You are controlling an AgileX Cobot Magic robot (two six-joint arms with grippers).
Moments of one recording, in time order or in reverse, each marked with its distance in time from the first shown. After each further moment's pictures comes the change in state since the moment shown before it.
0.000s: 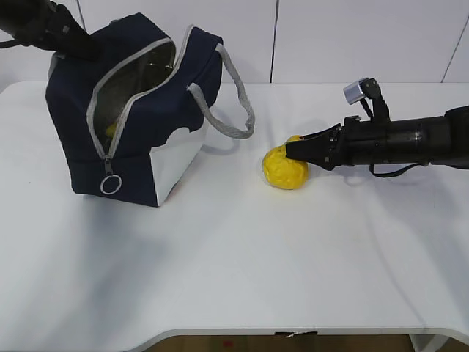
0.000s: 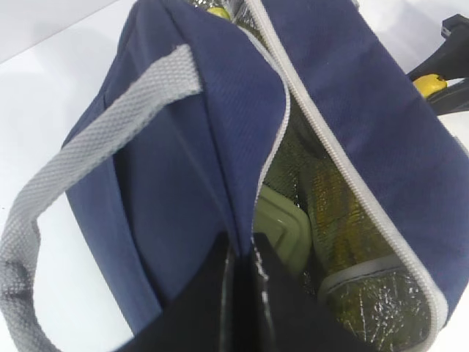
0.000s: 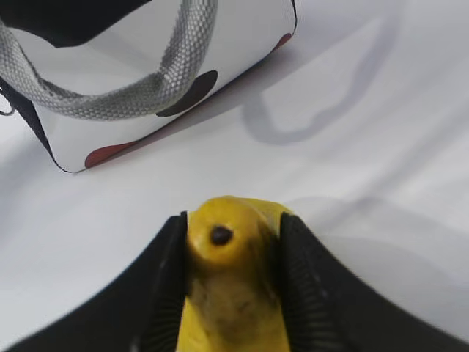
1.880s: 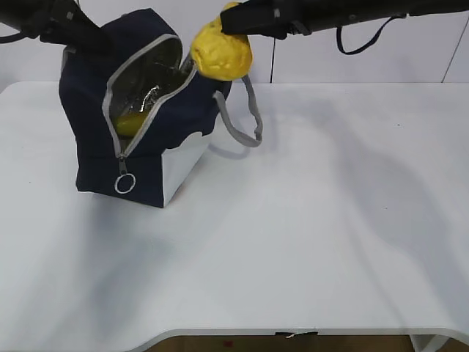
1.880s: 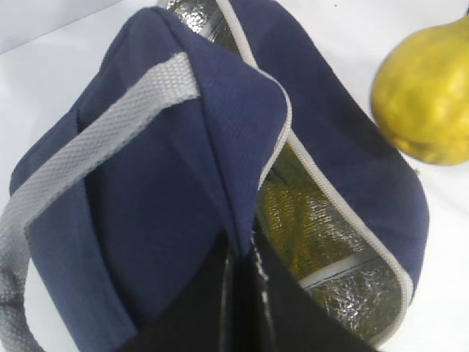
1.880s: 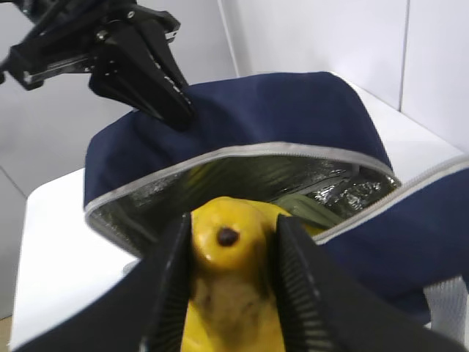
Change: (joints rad) left arm 0.000 0.000 0.000 -0.120 0.050 0.011; right arm 0.216 -0.230 -0.413 -0.292 -0.004 0.593
